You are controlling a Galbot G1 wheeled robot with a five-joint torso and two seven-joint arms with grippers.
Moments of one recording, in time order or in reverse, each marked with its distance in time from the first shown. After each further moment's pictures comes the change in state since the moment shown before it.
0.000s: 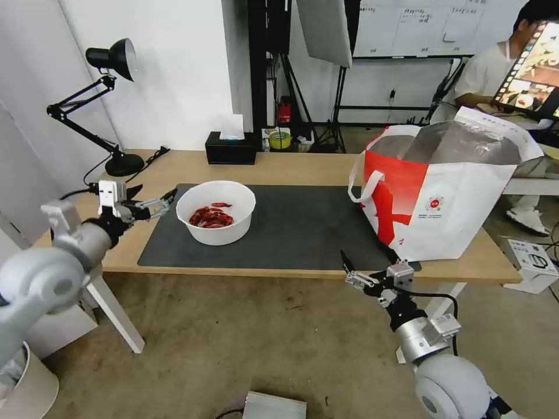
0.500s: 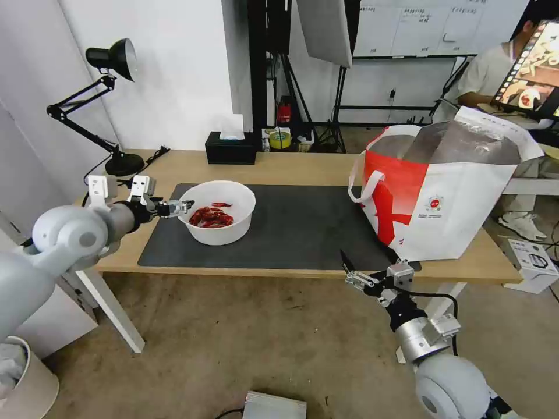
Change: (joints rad) left arm -0.435 -0.092 0.343 0.150 -0.126 0.324 -0.167; right arm 0.000 0.000 0.000 0.000 0.000 0.000 0.000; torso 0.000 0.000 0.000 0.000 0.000
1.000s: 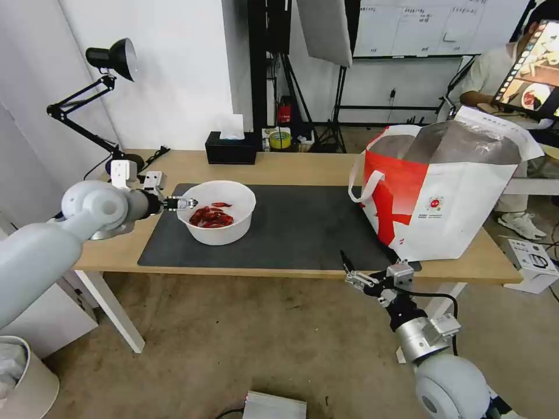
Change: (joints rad) left arm -0.212 -0.110 0.190 0.165 -0.082 0.086 -0.099; right arm 0.000 0.000 0.000 0.000 0.000 0.000 0.000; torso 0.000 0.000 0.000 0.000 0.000
